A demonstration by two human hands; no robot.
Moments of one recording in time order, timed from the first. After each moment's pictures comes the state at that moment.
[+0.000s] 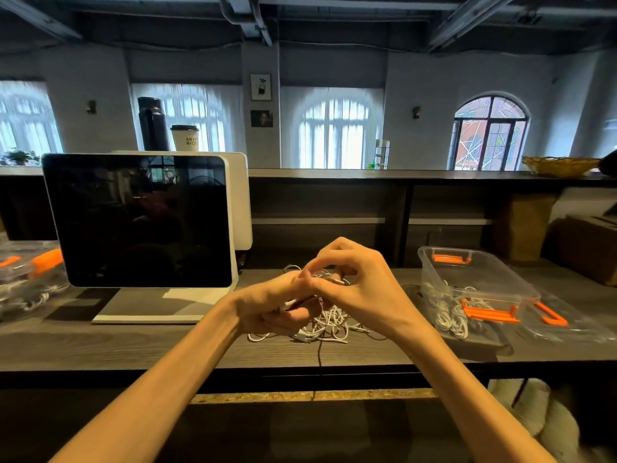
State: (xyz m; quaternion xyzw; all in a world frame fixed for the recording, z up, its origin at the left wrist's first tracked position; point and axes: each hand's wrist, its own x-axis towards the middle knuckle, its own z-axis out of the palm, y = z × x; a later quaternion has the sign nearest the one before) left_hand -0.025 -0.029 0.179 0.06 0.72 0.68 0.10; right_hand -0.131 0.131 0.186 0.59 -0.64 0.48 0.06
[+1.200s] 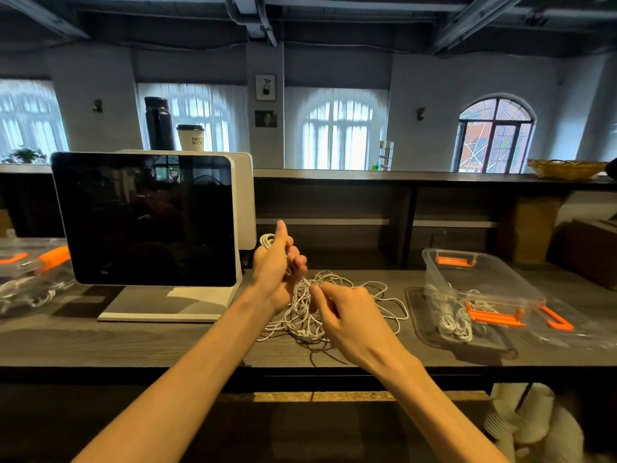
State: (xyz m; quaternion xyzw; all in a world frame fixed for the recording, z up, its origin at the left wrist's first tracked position) left_hand -0.059 -0.013 0.188 -0.19 0.45 0.79 -0.38; right_hand -0.118 0.117 0.141 0.56 -0.72 0.40 0.08
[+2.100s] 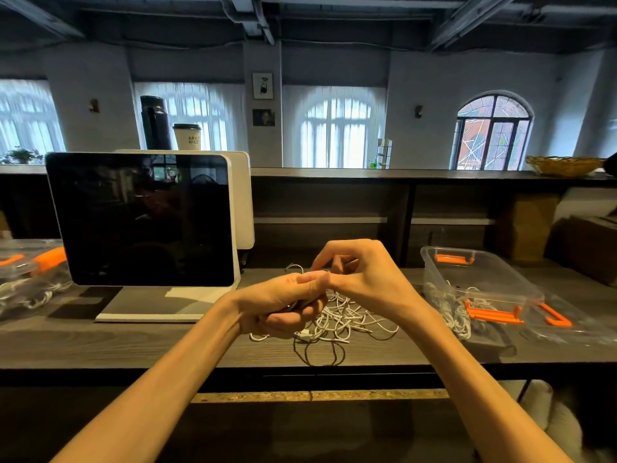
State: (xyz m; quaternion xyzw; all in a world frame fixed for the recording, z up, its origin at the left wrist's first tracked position) left_hand -0.028 -0.035 0.173 0.01 0.71 0.70 0.11; right_hand -0.151 0.123 0.192 0.61 -0.64 0.46 0.01
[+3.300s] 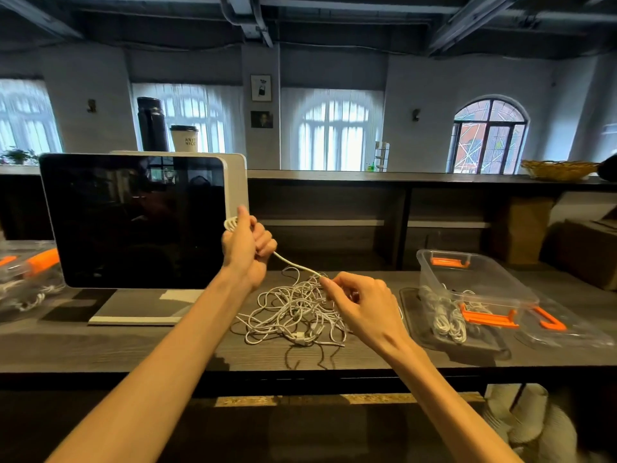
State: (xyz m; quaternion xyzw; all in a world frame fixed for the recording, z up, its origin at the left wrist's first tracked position) left_hand -0.066 -0.060 0.200 -0.11 0.39 0.79 -0.45; right_hand -0.163 0.117 0.134 0.49 -0.73 0.46 0.12
